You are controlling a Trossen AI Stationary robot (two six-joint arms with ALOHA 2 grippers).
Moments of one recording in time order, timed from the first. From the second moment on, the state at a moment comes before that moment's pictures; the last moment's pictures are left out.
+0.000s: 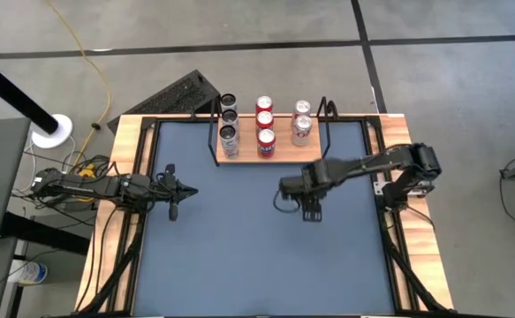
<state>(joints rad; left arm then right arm) -0.10 0.20 0.08 -0.17 -0.27 -0.18 0.09 1.68 1.40 -1.28 0.13 0.19</state>
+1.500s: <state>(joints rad) -0.10 0.20 0.08 -0.17 -0.27 -0.18 -0.09 1.81 1.41 -1.15 0.05 -0.21</state>
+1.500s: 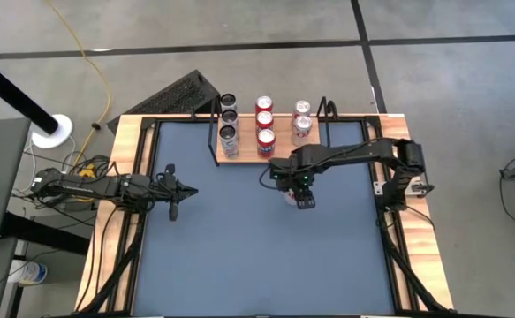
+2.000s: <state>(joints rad) -0.10 0.20 0.08 -0.17 -0.27 -0.18 -0.07 1.82 1.40 -1.15 0.09 -0.06</state>
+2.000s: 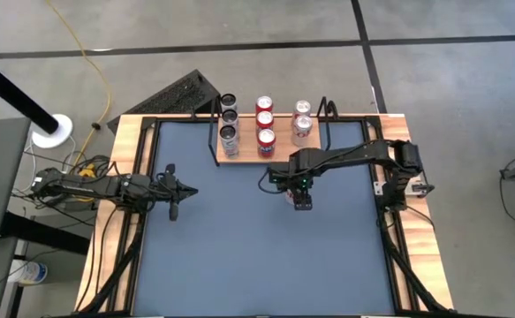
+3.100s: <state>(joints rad) -0.10 0.20 0.08 -0.17 -0.27 -0.18 -0.04 1.45 1.36 -1.37 0.12 0.14</state>
